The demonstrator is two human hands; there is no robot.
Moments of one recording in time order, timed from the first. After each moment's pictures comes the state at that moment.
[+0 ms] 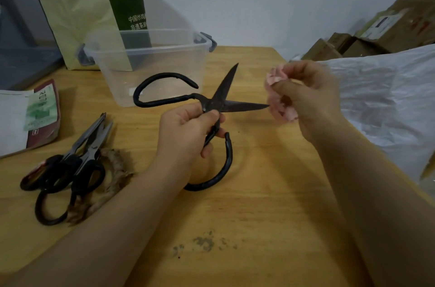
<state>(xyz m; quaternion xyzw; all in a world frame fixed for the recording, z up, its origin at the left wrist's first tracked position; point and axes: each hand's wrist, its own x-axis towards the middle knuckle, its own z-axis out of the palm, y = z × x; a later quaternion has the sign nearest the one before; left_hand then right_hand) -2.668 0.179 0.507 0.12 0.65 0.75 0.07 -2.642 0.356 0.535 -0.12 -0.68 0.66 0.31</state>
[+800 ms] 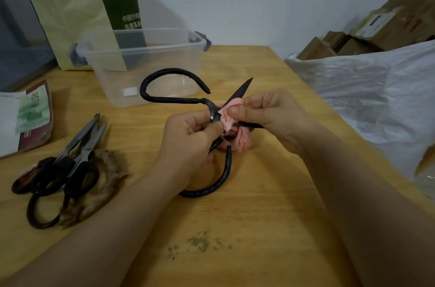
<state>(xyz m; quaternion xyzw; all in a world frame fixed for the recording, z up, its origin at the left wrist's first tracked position) -2.665 0.183 0.497 0.19 0.67 0.71 0.07 -2.647 0.344 0.517 -0.01 -0.78 0.62 0.08</state>
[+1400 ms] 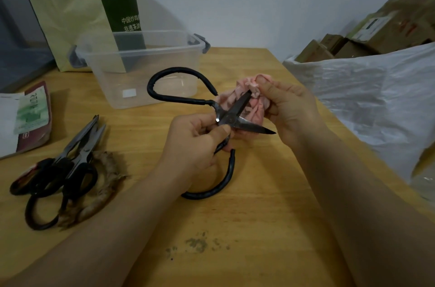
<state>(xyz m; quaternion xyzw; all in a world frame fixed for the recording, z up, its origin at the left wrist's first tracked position) -2.662 0.185 0.497 0.20 0.70 0.68 0.08 -2.654 0.354 0.523 -0.15 -0.57 0.78 0.22</state>
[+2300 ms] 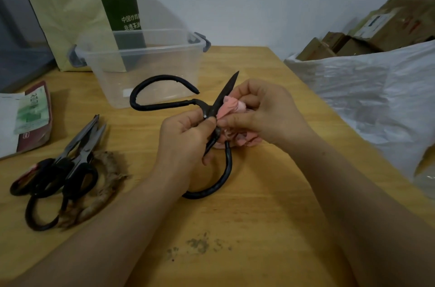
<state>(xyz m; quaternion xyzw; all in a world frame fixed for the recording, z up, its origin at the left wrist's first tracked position) -2.666 0.184 0.496 0.15 0.67 0.73 0.04 -2.641 0.326 0.525 0.00 -0.85 0.50 0.17</state>
